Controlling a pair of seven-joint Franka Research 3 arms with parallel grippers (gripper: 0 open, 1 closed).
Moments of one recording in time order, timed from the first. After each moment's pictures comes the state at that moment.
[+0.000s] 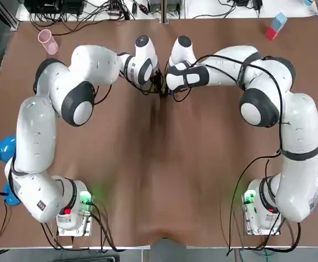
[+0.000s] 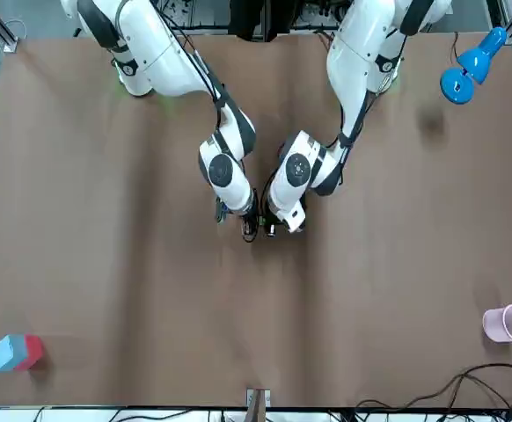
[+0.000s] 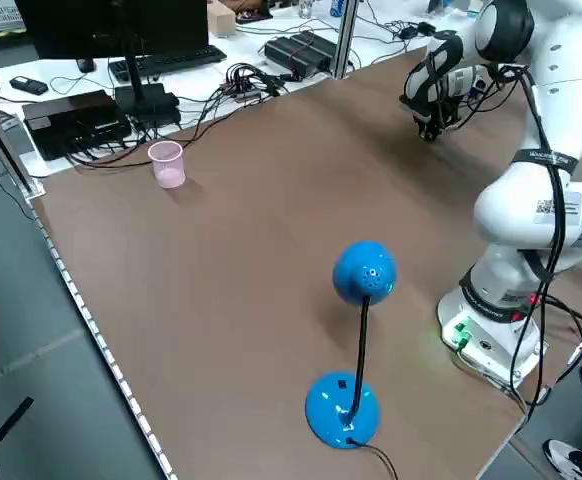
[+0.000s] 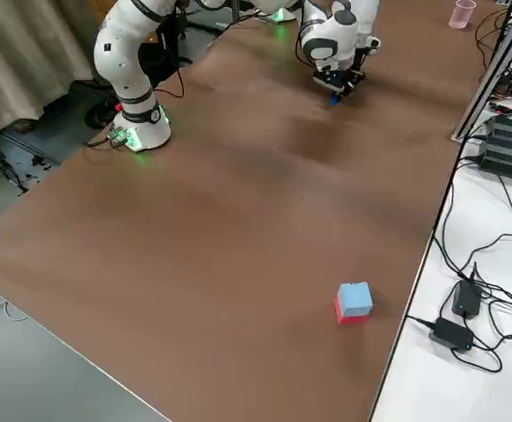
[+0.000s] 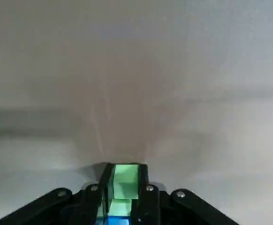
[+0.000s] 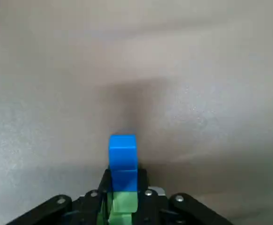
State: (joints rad) left arm -0.67 0.75 -0.07 -1.68 -0.25 2.58 -2.02; right arm 0.67 0.80 0.09 -1.59 0.24 2.54 2.25
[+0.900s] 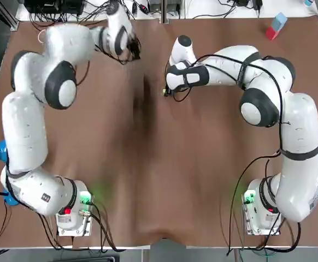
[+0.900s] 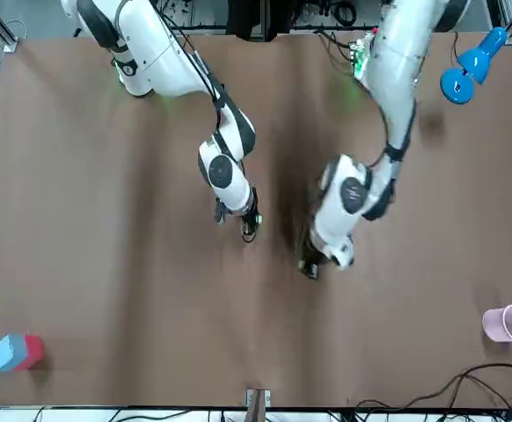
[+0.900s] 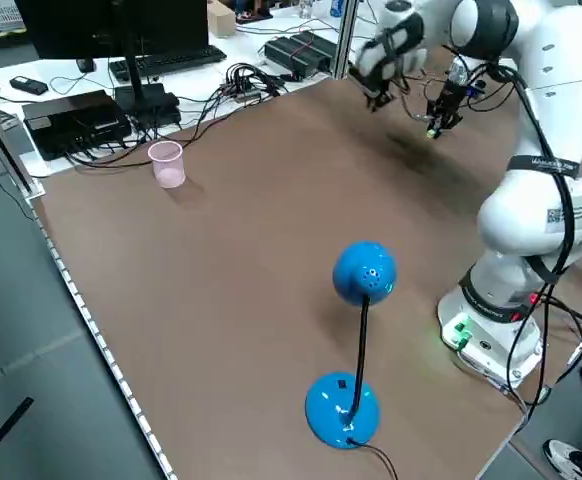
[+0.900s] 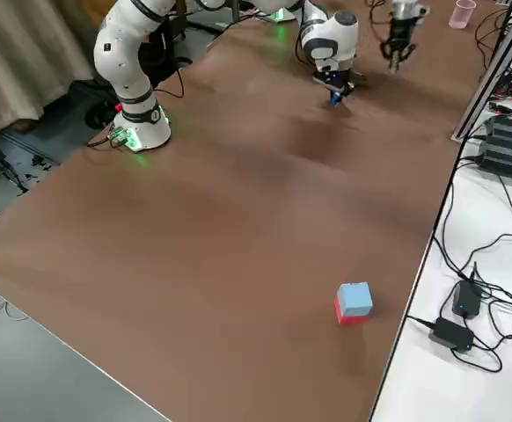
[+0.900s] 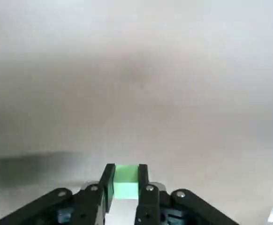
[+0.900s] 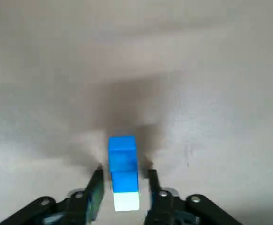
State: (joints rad) left arm -0.39 0.67 -0.06 -1.62 -0.15 2.58 -1.86; right arm 0.67 0.80 0.09 -1.59 0.24 2.52 2.25
